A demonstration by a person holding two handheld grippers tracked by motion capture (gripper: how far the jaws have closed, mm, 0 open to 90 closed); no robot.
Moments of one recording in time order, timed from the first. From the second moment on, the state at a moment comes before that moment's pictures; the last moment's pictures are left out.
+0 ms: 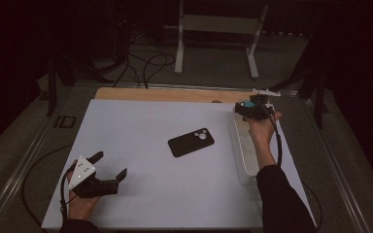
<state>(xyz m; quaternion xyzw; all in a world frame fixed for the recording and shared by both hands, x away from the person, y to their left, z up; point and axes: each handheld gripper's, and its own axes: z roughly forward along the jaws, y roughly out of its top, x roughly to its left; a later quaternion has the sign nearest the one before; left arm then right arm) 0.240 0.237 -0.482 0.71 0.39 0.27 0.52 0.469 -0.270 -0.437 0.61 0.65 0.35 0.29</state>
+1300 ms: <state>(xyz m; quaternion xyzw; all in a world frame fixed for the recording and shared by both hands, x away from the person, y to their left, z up) 0.238 0.239 -0.482 0.71 0.39 0.28 0.51 0.377 -0.251 -0.390 0.48 0.71 0.44 0.27</state>
